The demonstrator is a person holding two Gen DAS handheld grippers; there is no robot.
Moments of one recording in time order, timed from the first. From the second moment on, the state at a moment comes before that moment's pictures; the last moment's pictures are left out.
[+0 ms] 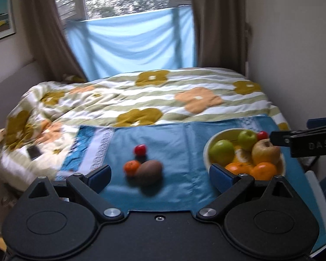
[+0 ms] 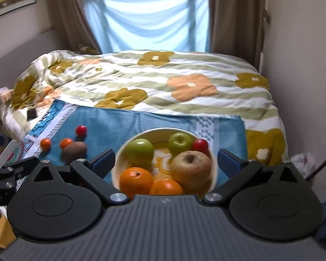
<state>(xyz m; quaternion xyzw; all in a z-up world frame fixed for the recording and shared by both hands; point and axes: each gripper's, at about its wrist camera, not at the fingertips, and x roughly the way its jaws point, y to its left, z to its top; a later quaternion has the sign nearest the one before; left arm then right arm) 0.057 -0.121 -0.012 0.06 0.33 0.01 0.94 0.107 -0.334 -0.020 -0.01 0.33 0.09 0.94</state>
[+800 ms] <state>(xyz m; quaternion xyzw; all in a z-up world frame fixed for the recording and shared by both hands) 0.131 0.036 -0.064 0.07 0.39 0.00 0.92 0.156 -0.181 -0.058 0.03 0.39 0.11 0.91</state>
